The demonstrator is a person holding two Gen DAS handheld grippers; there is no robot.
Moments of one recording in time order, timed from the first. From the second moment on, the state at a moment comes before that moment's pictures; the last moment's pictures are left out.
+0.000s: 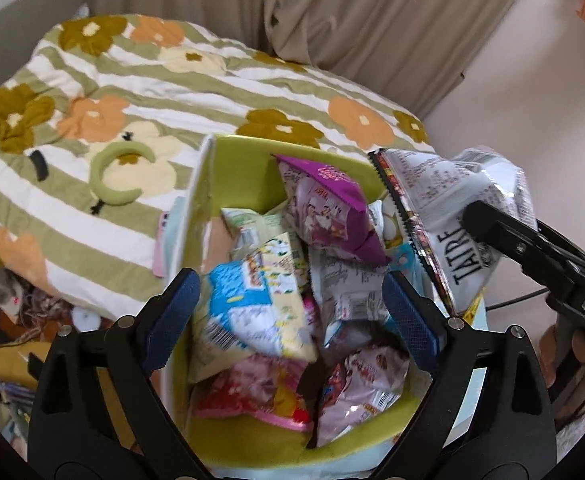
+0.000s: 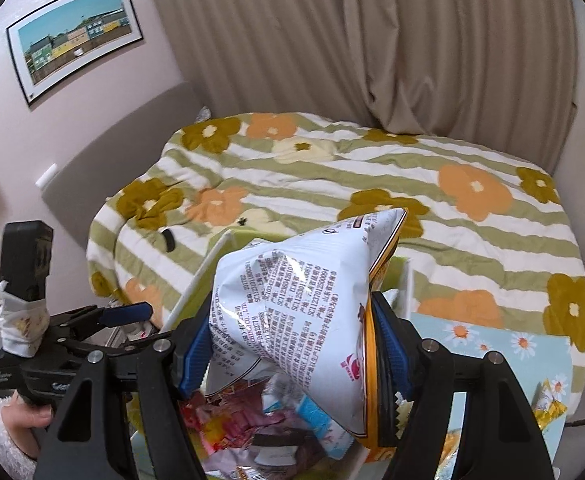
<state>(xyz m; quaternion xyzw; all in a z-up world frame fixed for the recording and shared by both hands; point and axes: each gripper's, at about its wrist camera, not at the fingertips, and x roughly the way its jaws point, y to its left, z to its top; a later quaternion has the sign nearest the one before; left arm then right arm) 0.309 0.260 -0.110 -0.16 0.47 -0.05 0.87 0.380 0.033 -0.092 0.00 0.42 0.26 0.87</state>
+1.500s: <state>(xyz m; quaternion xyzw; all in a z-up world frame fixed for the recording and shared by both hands) 0.207 0.098 -0.053 -0.12 0.40 -0.06 0.91 0.270 -0.120 -0.069 0.05 0.36 0.21 0.91</state>
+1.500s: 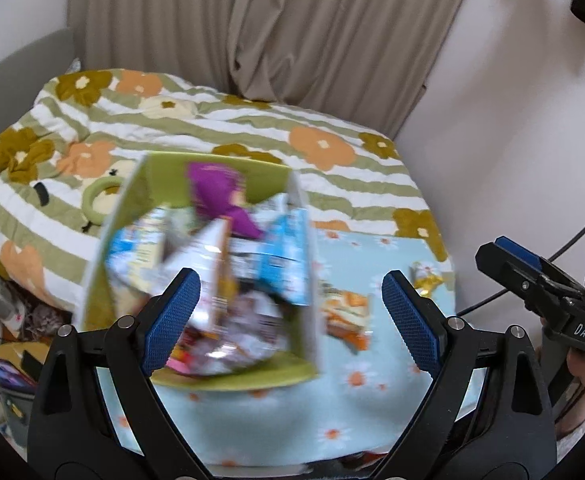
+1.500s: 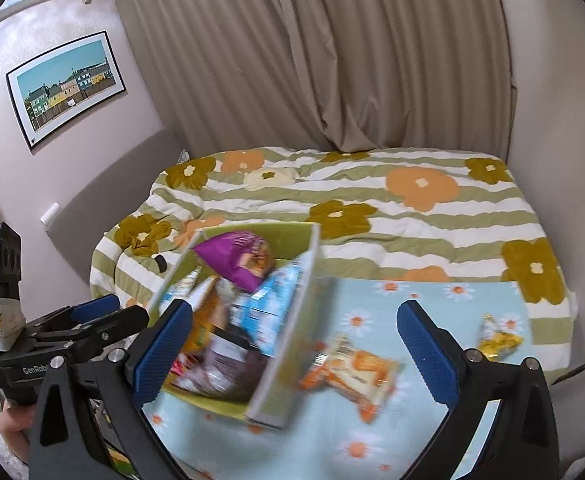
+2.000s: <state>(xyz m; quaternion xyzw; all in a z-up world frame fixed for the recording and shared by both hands) 0.178 -0.072 -0.080 -0.11 0.42 -0.04 0.90 0.252 -0.274 -0.079 0.03 0.37 0.20 0.91</state>
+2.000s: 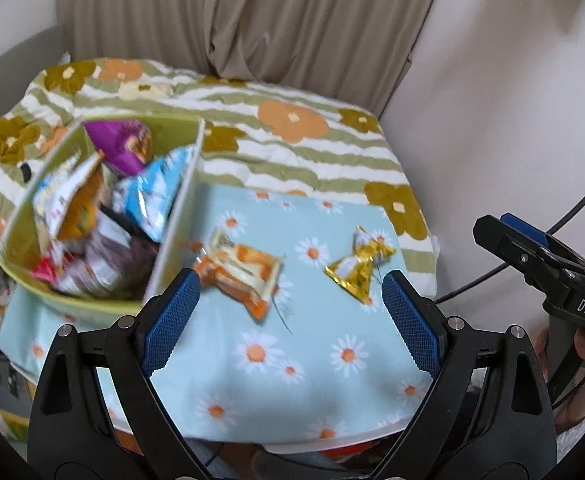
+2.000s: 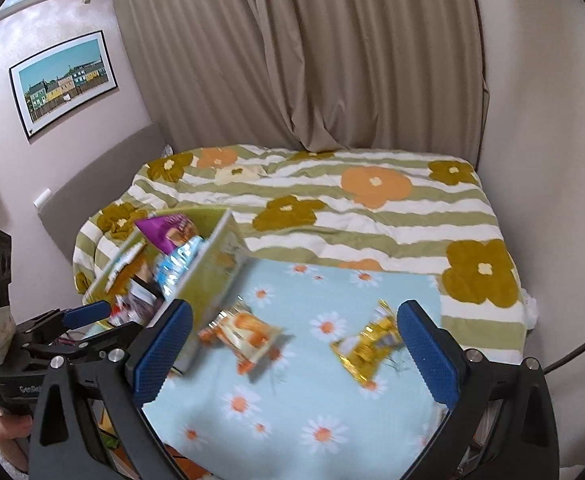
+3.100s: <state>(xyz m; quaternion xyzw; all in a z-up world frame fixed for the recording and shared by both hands) 0.354 -0.064 -0.278 -0.18 0.56 0.11 0.80 0.362 -0.304 -0.267 0.12 0.54 0.11 0.83</state>
